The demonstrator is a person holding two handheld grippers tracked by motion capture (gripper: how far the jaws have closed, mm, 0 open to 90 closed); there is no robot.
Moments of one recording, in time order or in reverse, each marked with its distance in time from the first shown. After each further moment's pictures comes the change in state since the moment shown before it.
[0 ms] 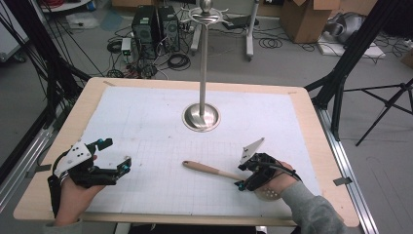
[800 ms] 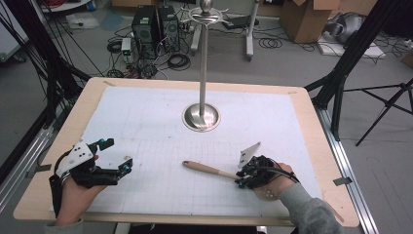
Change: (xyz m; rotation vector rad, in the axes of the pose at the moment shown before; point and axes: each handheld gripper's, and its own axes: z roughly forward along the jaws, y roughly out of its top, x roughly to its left) left arm -0.002 0.001 0.002 0.003 -0.006 0.005; right arm 0.007 0.000 0.004 0.052 -0.032 -0.052
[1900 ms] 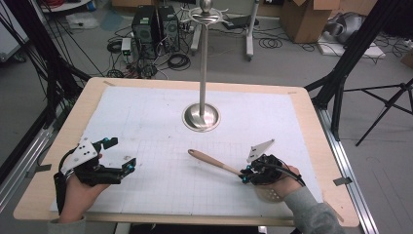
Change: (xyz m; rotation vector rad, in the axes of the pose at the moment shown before) left arm -0.001 0.001 0.009 0.009 -0.022 0.002; right arm -0.003 -0.015 -0.016 -0.116 -0.023 0.138
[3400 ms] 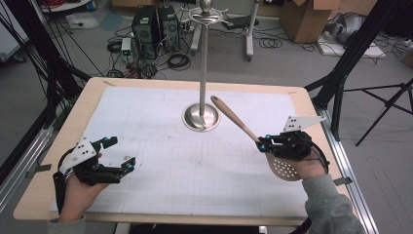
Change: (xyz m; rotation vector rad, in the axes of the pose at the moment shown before) left arm 0.002 0.001 -0.001 -0.012 -0.003 -0.006; right arm -0.034 0.006 -0.090 -0.399 -0.075 0.109
